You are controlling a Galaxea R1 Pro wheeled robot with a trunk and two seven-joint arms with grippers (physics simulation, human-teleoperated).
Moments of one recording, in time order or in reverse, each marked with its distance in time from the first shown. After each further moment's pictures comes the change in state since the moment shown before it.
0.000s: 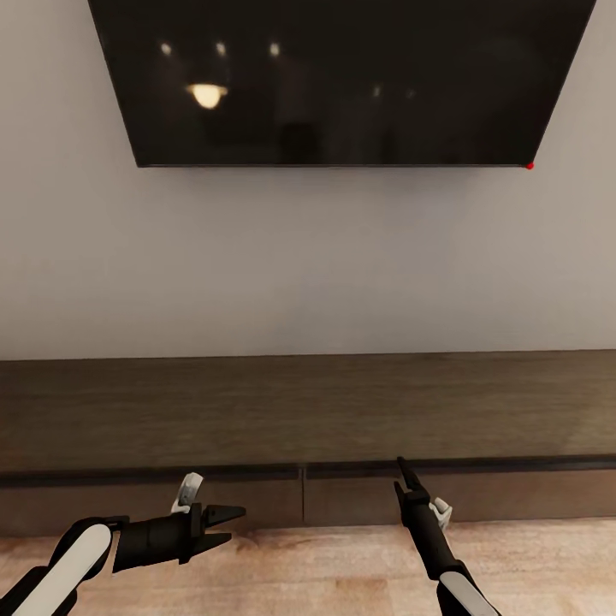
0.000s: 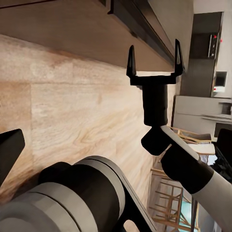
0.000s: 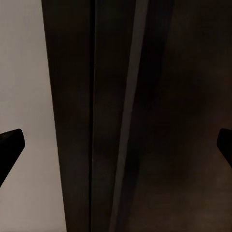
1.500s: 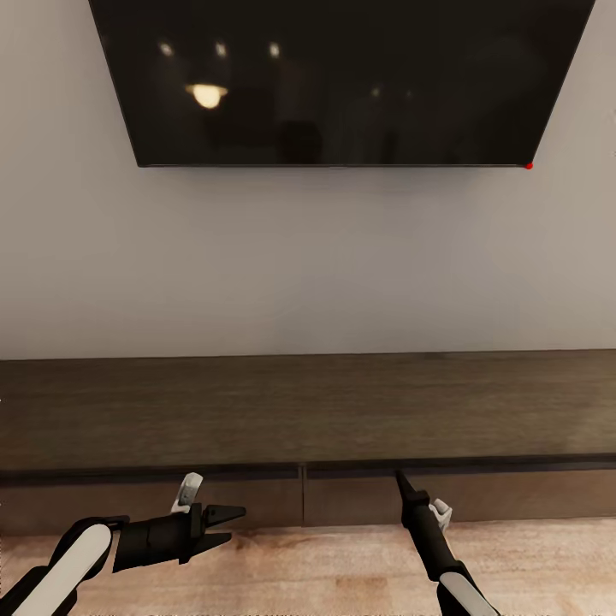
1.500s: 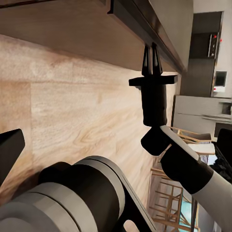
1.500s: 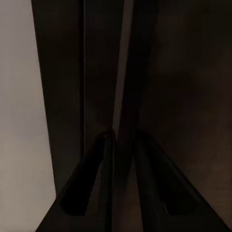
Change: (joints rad) left arm 0.000 0.000 0.000 0.000 0.000 0.000 0.000; right arm 0.000 0.000 0.000 0.002 0.003 -0.003 -0.015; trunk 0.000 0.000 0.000
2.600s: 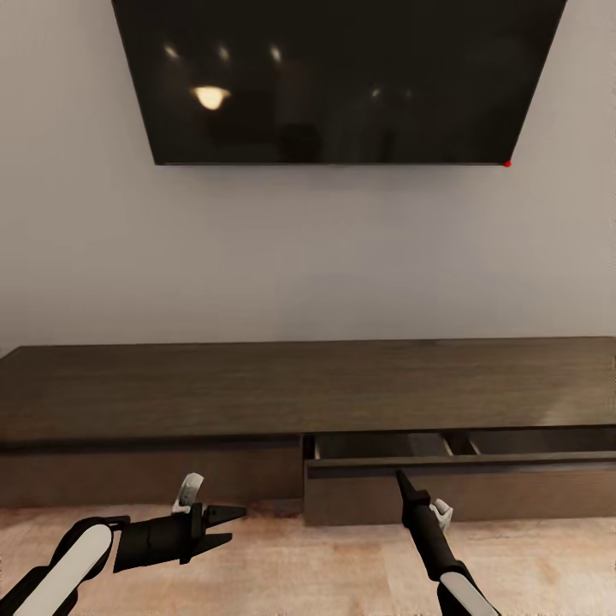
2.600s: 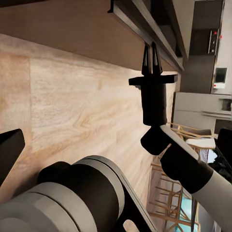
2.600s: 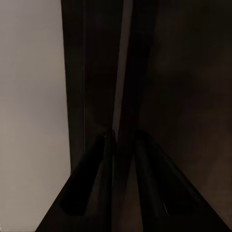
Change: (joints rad) left arm 0.000 -0.001 -0.002 0.000 0.000 0.000 0.000; right arm 0.000 0.000 -0.004 0.000 -0.004 0.000 0.000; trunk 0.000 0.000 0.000
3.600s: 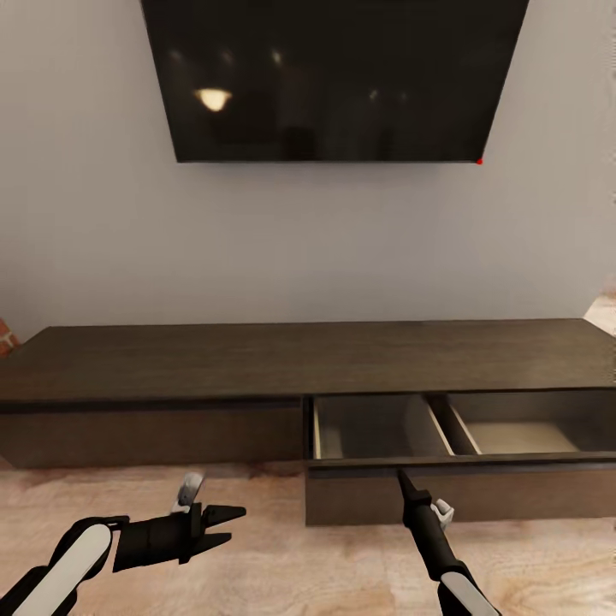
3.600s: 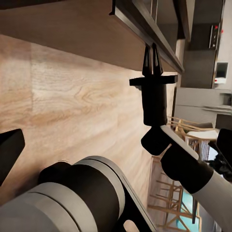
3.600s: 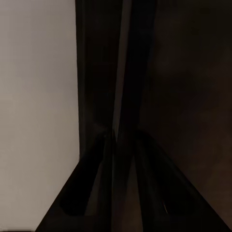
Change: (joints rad) left arm 0.000 0.001 0.002 0.000 0.000 0.000 0.000; right arm 0.000 0.000 -0.007 0.000 -0.006 0.001 0.000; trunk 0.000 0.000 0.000
